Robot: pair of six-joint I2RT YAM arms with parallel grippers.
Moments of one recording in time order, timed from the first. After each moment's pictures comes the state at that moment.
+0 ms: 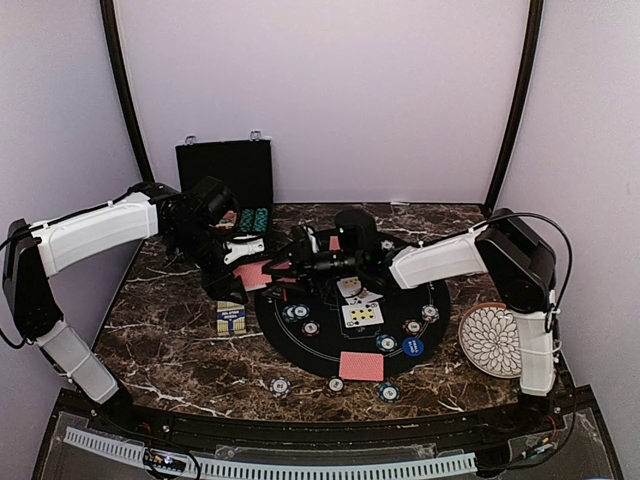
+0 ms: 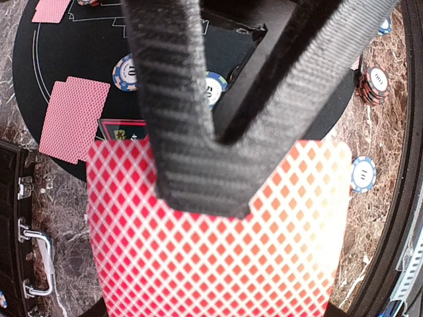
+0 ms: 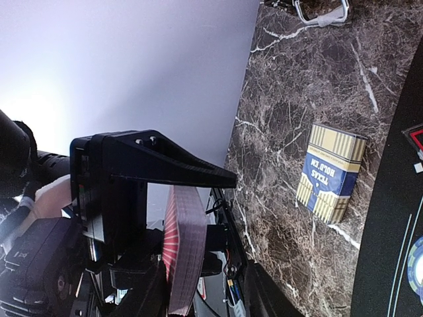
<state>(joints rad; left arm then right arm) -0.59 1.57 1.33 -0.99 0.25 0.65 0.88 2.10 1.34 0.54 -0.74 1.22</state>
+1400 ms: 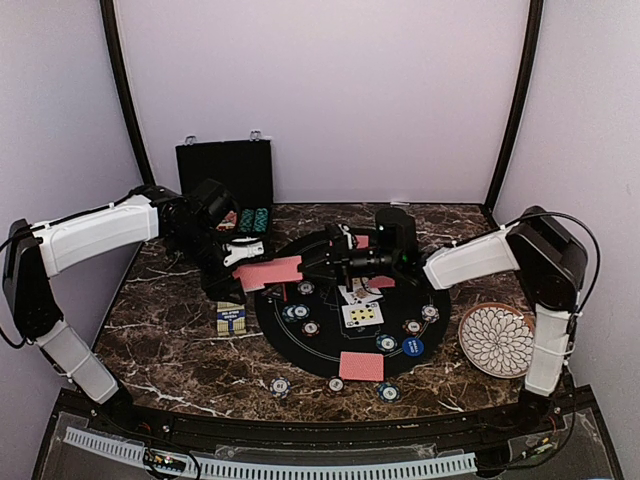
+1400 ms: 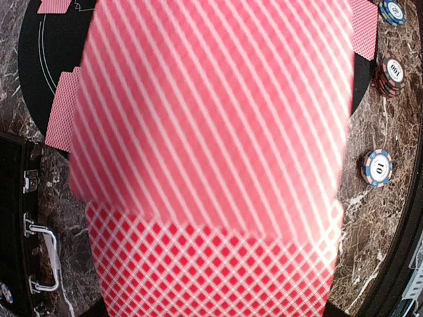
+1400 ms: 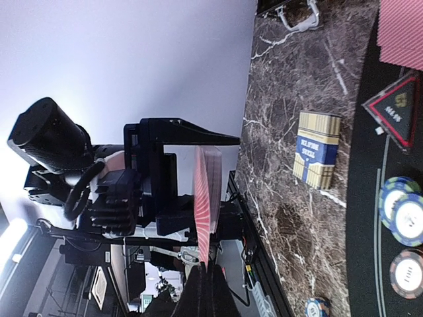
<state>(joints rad) -0.59 1.57 1.31 -0.96 0.21 0.67 0.78 1.94 1.10 0.67 -0.81 1.33</state>
